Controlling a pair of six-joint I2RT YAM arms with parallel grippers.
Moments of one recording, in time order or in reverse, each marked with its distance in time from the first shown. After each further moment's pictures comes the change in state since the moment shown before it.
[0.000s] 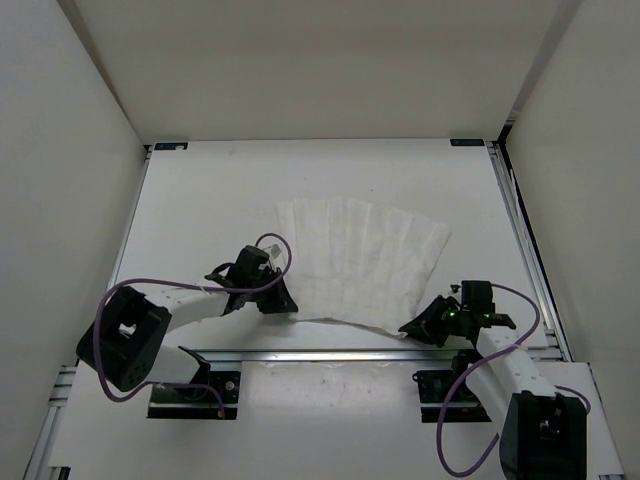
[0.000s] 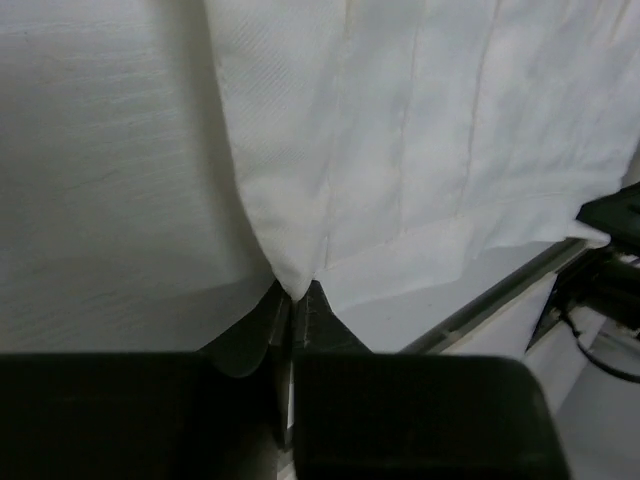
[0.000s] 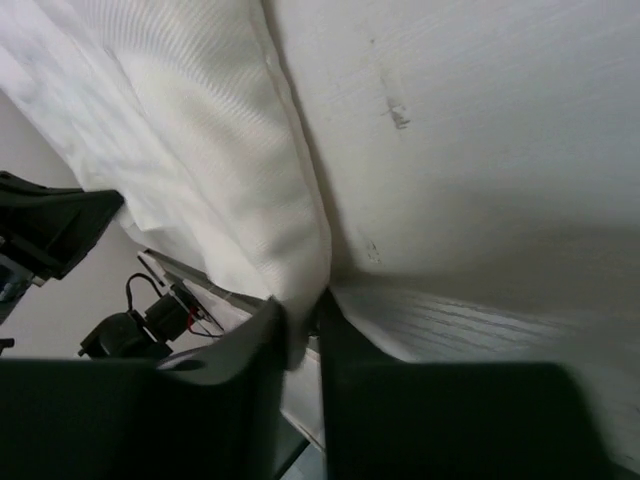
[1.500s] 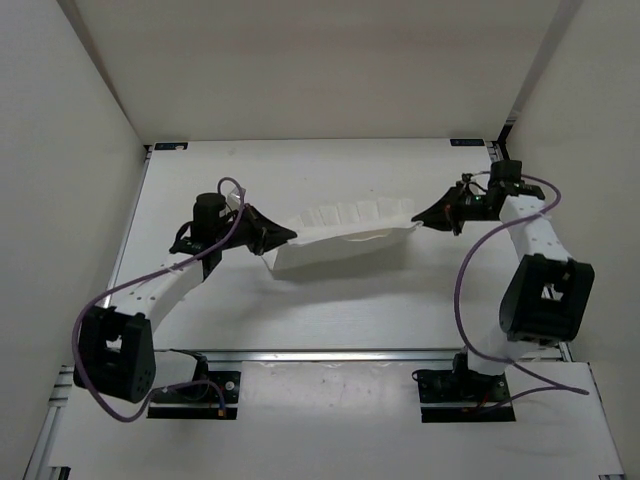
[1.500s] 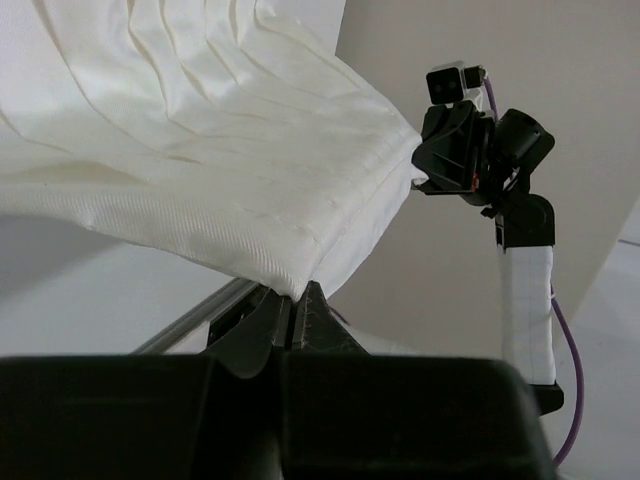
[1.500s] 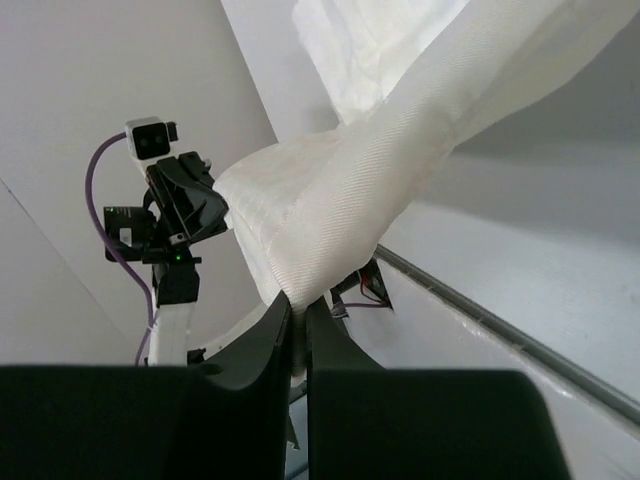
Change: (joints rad) left arm 0.321 -0.103 0.256 0.042 0.362 -0.467; right arm -0.142 0.710 1.016 -0.335 -0.348 -0.177
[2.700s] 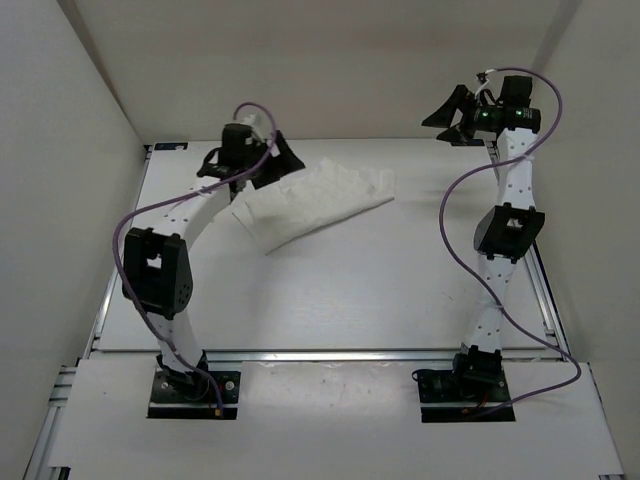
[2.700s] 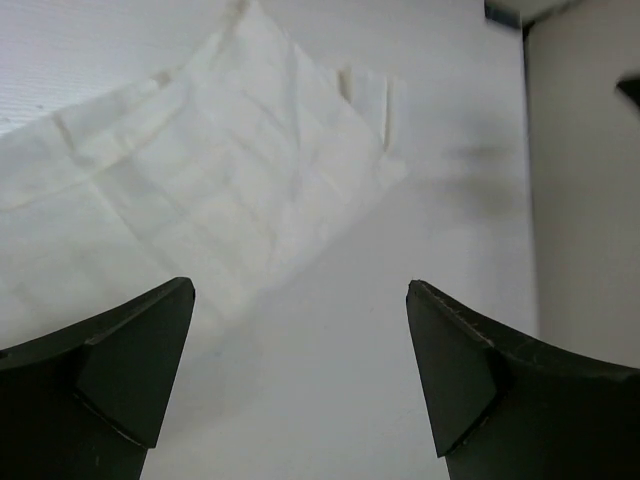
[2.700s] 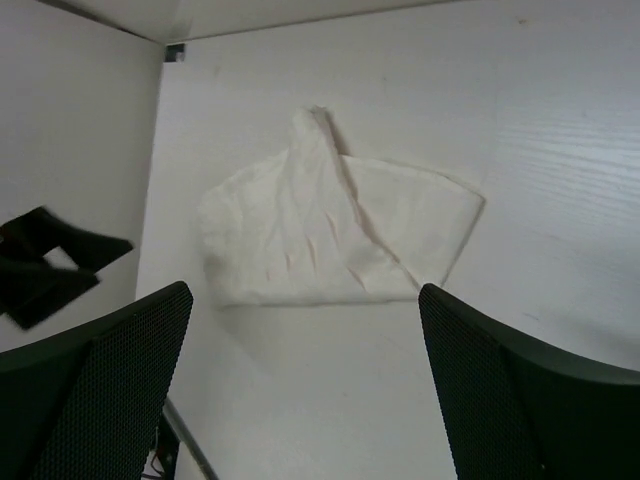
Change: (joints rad) left arm 0.022 0.582 0.748 -0.187 -0.381 0.533; right arm -0.003 1.051 1.639 -0.105 0.067 -0.269
